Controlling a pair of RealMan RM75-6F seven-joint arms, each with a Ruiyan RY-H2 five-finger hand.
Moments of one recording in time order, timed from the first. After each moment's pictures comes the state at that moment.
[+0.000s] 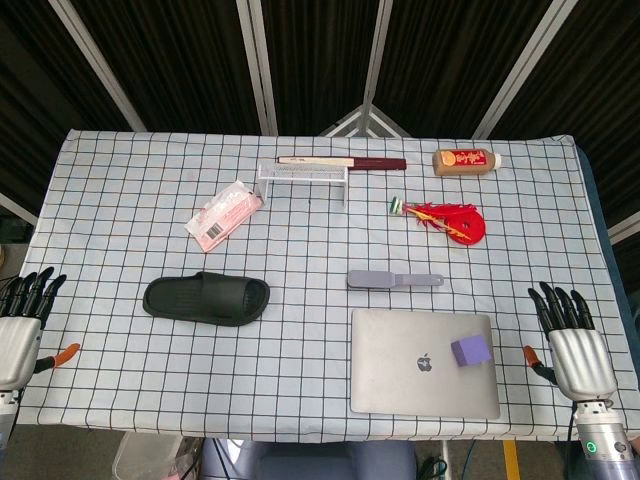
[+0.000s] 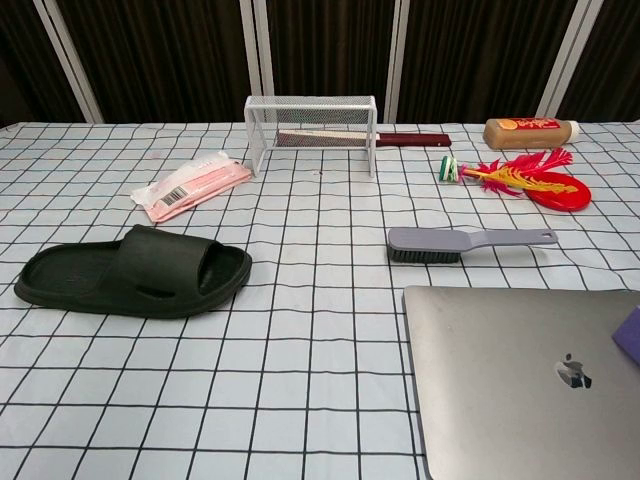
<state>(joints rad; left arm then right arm) -0.10 -1.19 -0.04 -1.55 1.52 1.51 0.12 0.10 -1.18 0.05 -1.59 -1.51 1.46 -0.16</state>
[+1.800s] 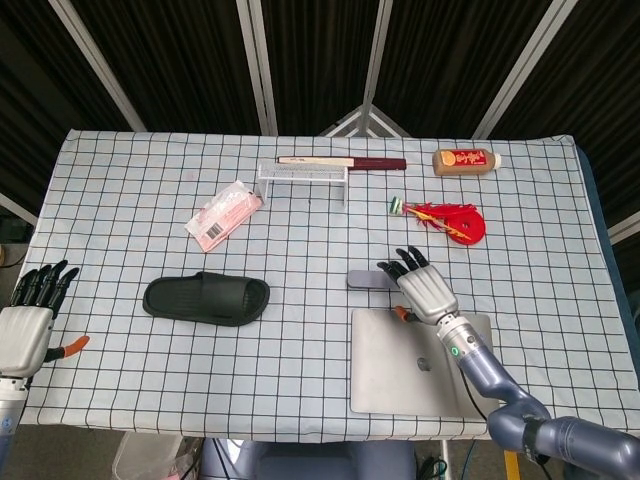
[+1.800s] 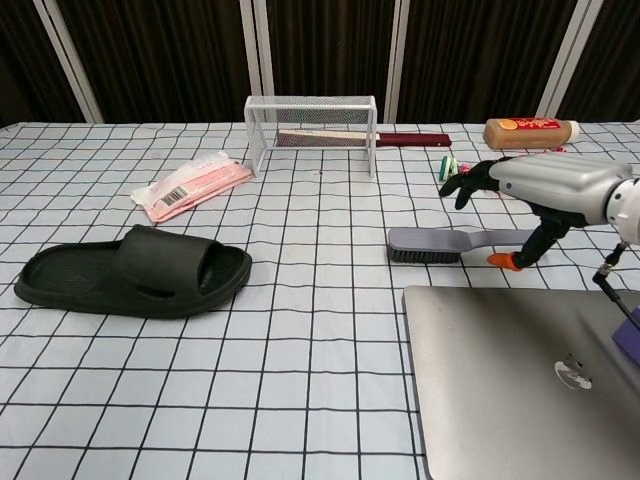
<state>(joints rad) -0.15 -1.21 -0.05 -1.49 1.50 1.45 0.07 0.62 -1.44 0.21 -1.49 -1.27 0.85 -0.33</state>
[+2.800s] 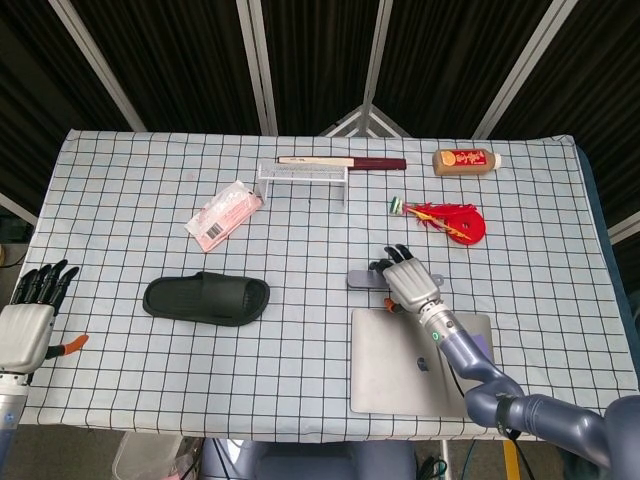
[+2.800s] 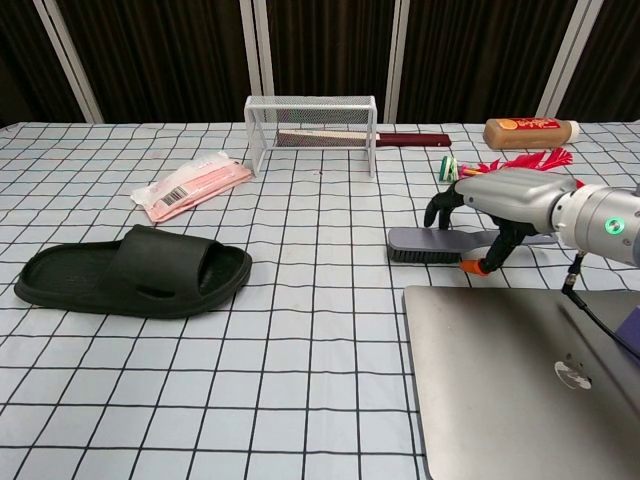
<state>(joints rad) -0.16 -1.21 -0.06 -1.49 1.46 1.40 0.09 0.72 -1.58 0.19 -1.29 -1.21 0.80 -0.31</state>
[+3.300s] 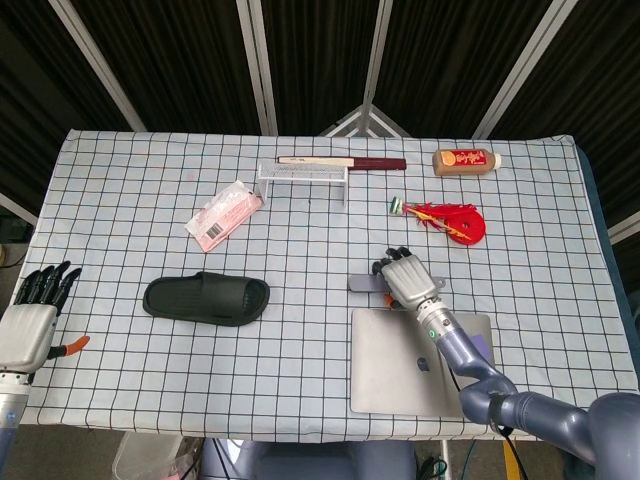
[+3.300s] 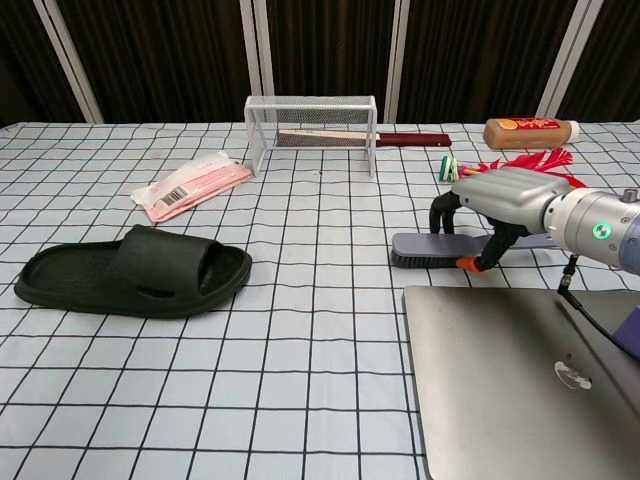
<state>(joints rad) -0.17 -1.21 -0.05 -1.49 1.46 1.39 0.10 0.74 -1.63 0.17 -1.21 -1.22 0.84 -0.30</state>
